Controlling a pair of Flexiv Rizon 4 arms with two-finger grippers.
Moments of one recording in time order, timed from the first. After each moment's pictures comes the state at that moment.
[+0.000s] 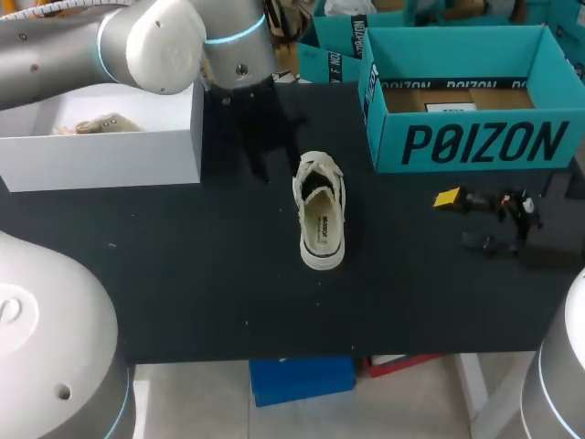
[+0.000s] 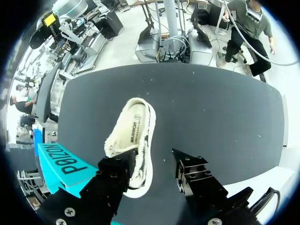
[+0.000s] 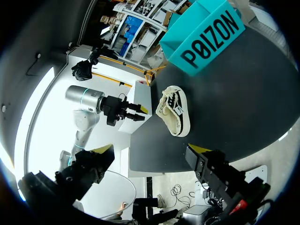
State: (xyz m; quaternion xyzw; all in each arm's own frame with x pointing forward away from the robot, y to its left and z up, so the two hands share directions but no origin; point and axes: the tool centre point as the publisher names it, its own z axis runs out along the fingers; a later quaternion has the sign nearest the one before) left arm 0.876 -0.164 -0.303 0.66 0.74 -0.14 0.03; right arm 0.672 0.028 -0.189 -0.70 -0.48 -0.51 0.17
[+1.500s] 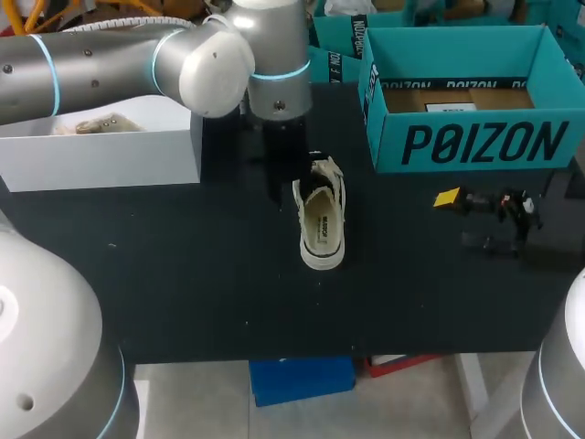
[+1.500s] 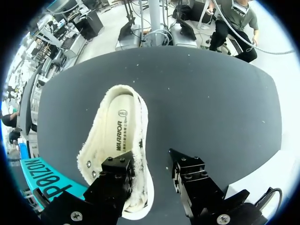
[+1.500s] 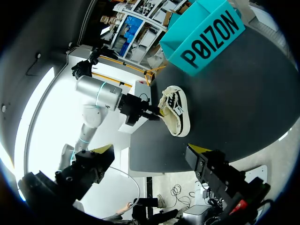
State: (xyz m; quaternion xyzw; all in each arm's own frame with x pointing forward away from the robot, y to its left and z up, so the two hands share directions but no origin) left arm 0.882 -0.183 -0.372 0.70 0.71 -0.08 -0.02; right arm 0.672 0.028 -0.189 -0.70 -0.48 -0.51 0.17
